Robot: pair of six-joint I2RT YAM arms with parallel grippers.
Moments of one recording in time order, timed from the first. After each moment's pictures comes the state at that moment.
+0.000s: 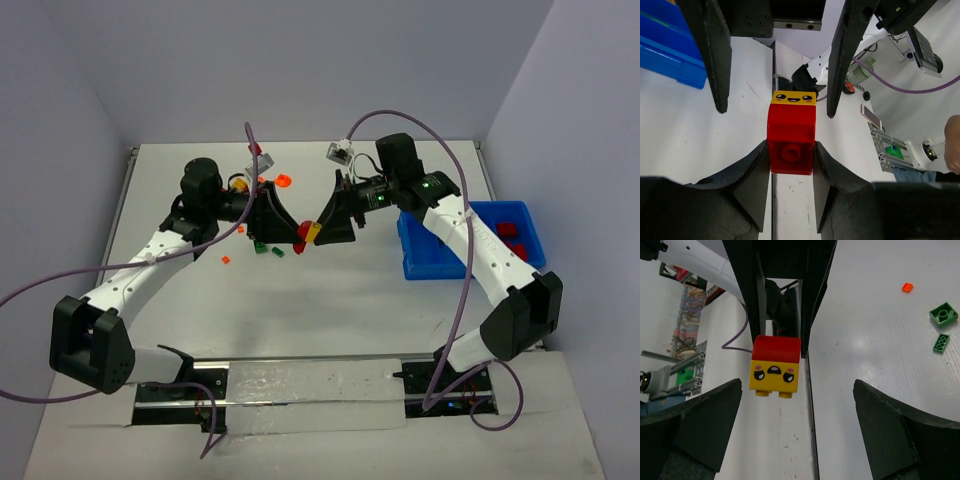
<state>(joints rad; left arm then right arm) -0.42 1.34 1.02 0.23 1.28 -0.54 0.47 1.46 1.42 -0.62 -1.11 0.00</state>
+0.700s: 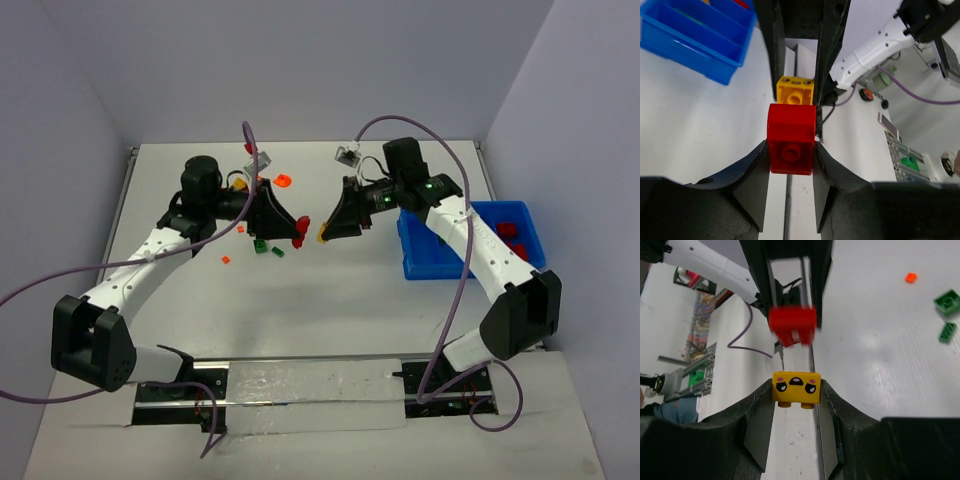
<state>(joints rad) -0.41 1.35 1.04 0.10 1.22 -0.43 0.42 1.47 1.37 -0.59 -1.17 0.02</state>
